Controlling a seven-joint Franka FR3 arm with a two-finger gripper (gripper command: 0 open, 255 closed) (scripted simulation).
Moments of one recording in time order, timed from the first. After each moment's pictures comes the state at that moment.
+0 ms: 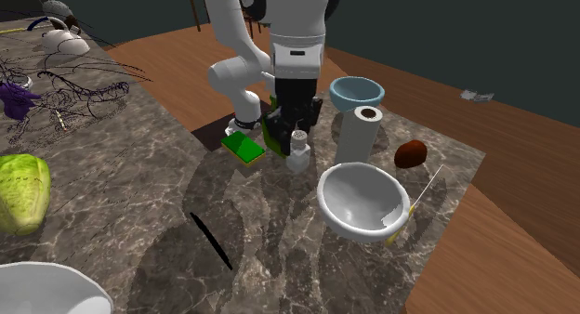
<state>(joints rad) -0.10 -0.30 -0.20 -2.13 -0.15 1.95 -0.27</state>
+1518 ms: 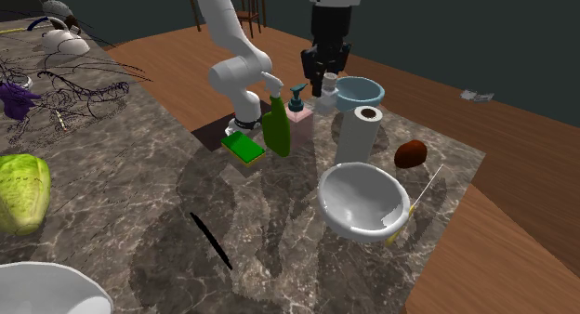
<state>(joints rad) -0.02 -0.49 -0.01 -2.14 -0.11 1.74 -0.04</state>
